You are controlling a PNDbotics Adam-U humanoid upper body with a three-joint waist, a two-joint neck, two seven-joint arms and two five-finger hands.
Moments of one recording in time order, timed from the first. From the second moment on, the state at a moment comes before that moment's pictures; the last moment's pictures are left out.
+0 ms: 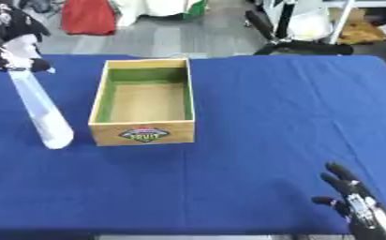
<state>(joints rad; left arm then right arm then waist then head) -0.65 0.93 -0.23 -1.40 -0.42 -0.14 -0.56 0.19 -0.20 0.01 -1.79 -0.12 -0.14 0.31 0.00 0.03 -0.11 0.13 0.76</state>
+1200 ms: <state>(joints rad) -0.65 0.92 -0.24 -1.37 -0.47 -0.14 -0.60 0.19 -0.20 0.01 -1.79 -0.12 -0.14 0.31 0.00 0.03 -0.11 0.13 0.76</state>
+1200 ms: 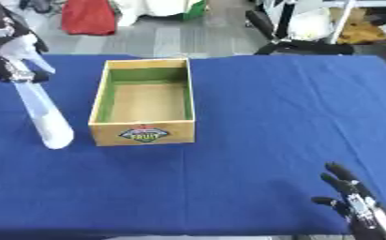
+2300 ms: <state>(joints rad) -0.65 0.92 -0.24 -1.37 -0.52 -0.16 -0.60 0.19 -0.20 0.01 -1.79 -0.12 -0.14 0.31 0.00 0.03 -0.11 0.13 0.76</state>
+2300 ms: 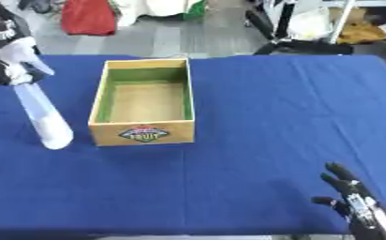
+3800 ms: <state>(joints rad) -0.67 0.92 -0.23 -1.42 -0.55 -0.21 -0.61 0.19 -0.20 0.01 -1.79 -0.12 -0.14 0.31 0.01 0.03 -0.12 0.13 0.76</state>
